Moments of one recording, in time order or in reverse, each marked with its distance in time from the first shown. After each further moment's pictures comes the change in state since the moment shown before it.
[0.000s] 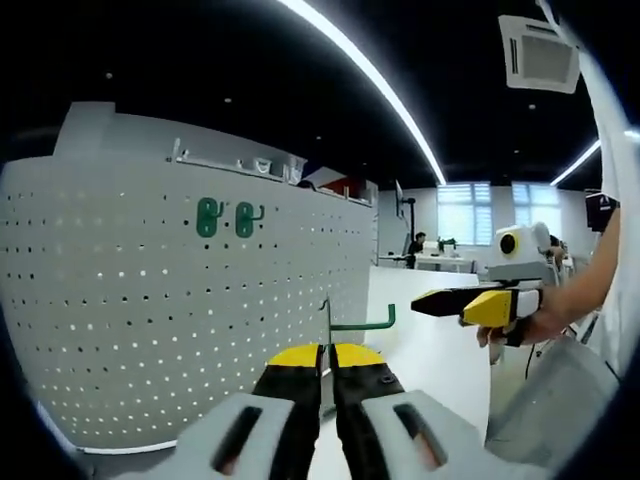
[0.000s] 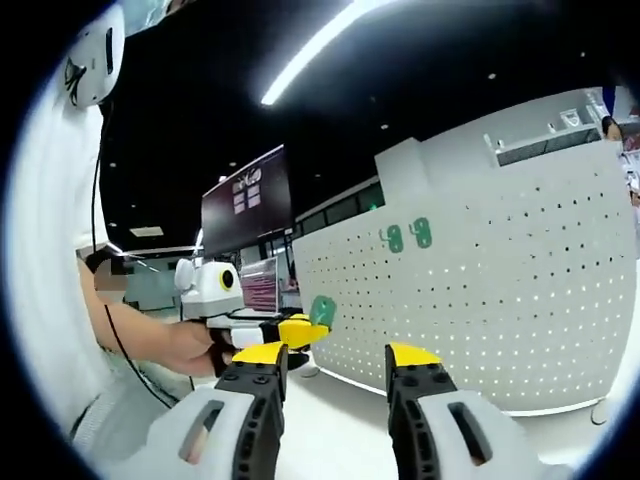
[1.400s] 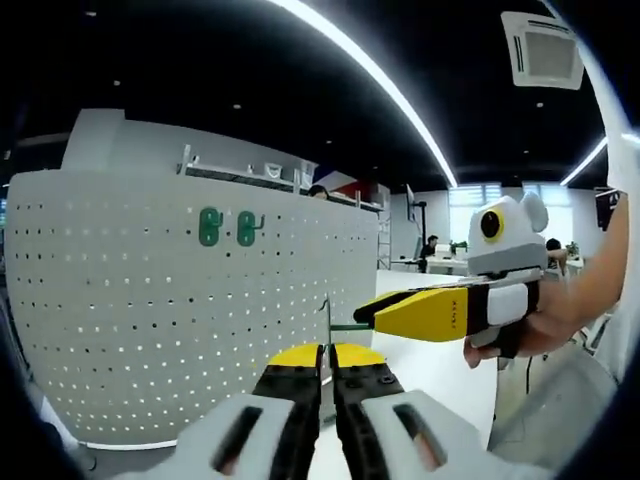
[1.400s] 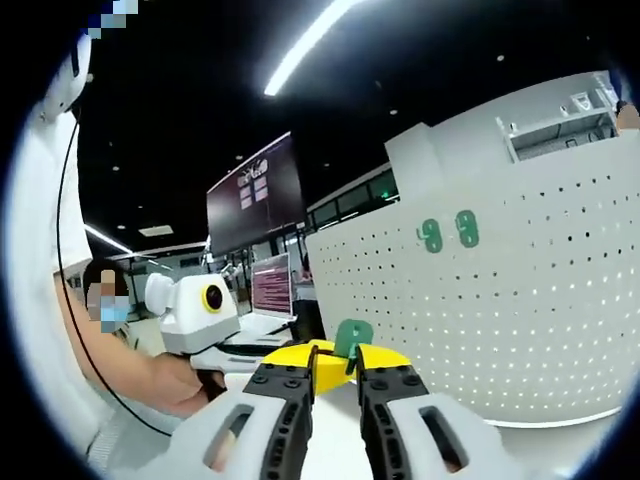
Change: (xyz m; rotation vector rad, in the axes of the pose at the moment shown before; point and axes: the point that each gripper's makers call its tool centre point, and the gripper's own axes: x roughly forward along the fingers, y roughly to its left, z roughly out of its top) left arm 0.002 -0.010 0.008 0.009 -0.019 0.057; right arm 0.058 0.021 0.006 0.046 0.056 0.044
